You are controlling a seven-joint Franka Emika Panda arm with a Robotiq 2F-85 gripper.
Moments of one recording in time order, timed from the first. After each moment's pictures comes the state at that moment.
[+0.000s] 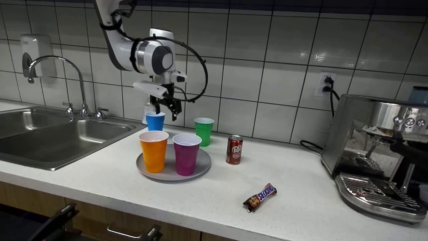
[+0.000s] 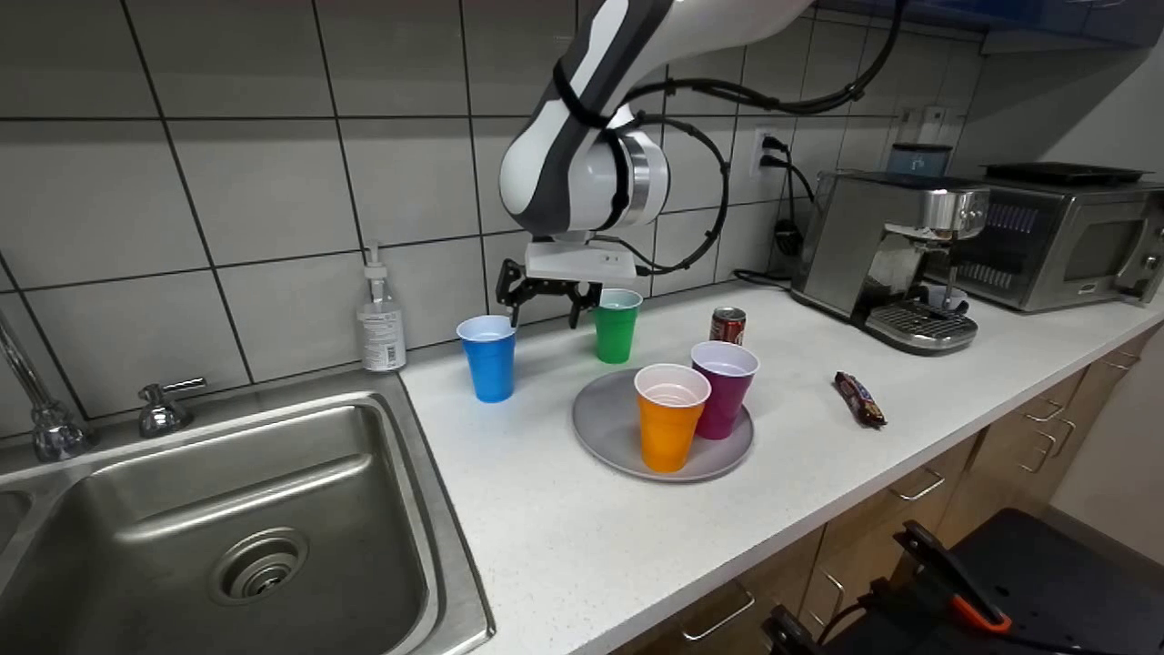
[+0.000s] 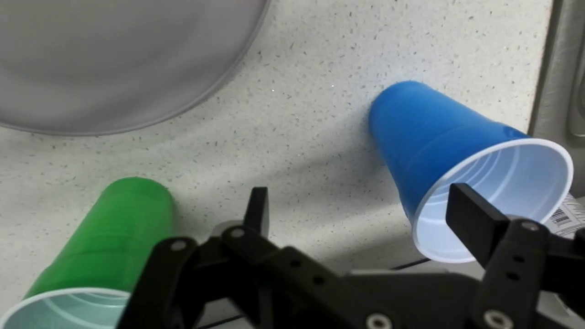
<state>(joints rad) 0.13 0.48 0.00 -1.99 0.10 2.78 0.23</state>
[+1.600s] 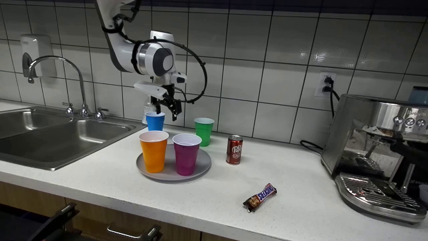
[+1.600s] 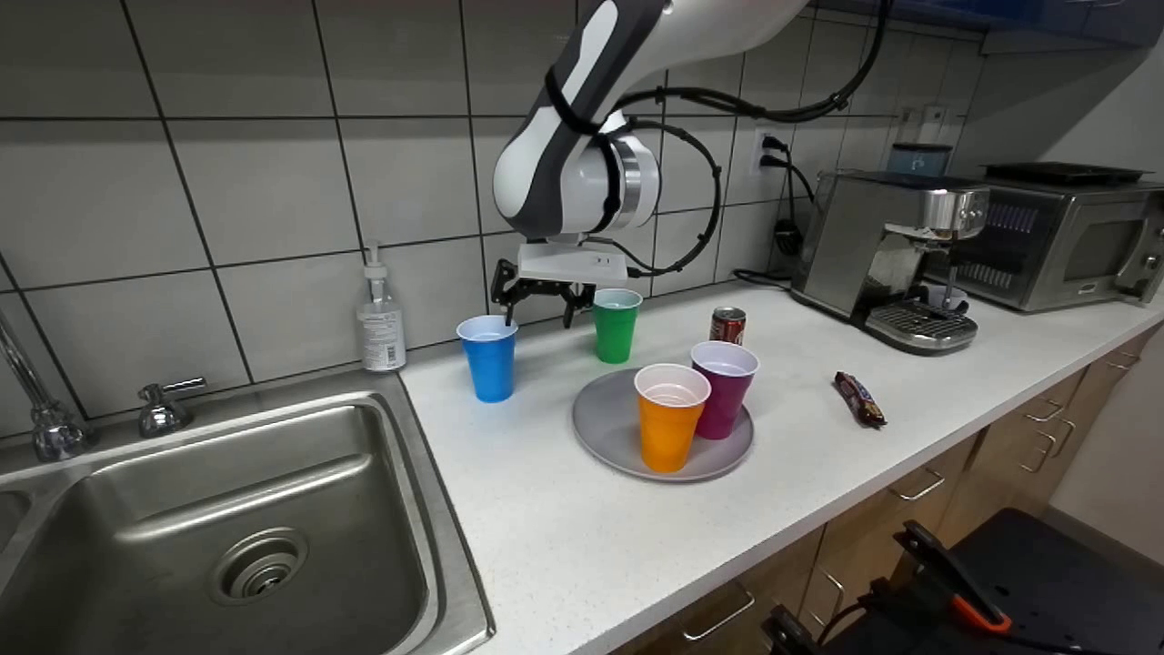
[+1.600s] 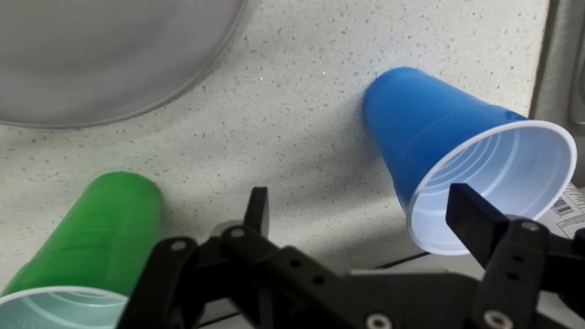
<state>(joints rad) 0.13 0.52 0.00 -1.95 0.10 2.78 0.25</state>
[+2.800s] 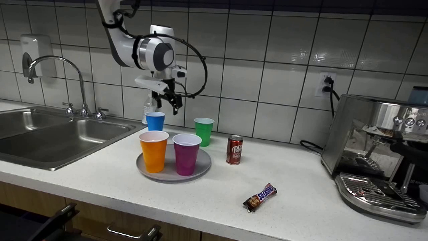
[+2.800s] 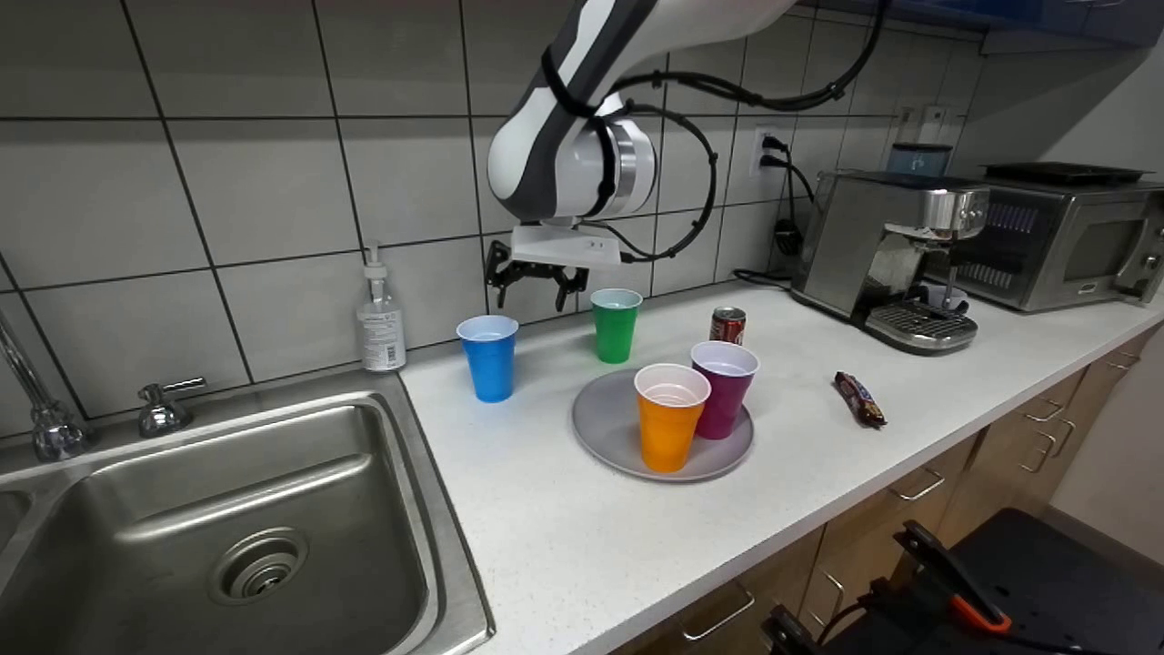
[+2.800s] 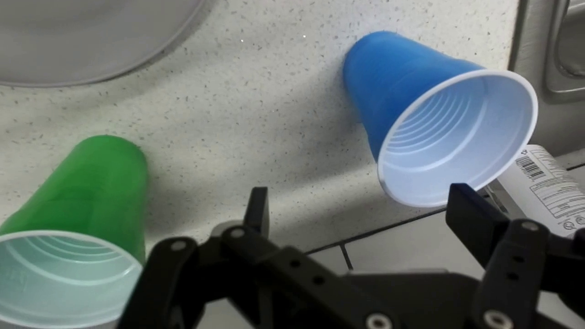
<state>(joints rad) 0.13 0.50 0.00 -1.92 0.10 2.78 0.25</state>
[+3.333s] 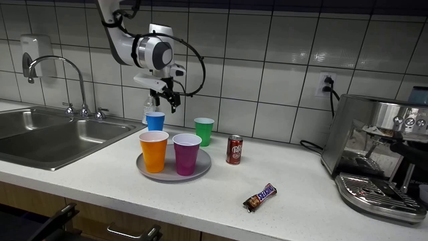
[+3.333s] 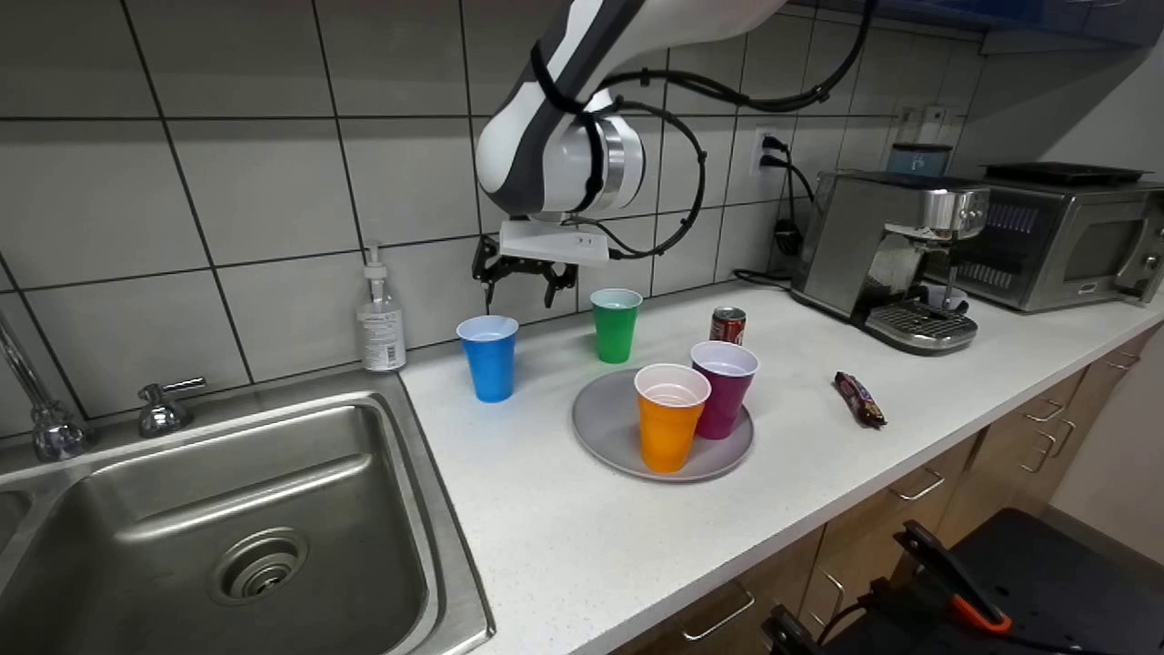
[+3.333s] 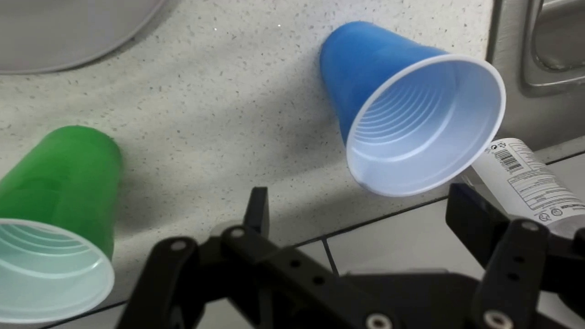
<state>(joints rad) 0.13 0.52 0.02 -1.88 0.11 2.76 0.25</state>
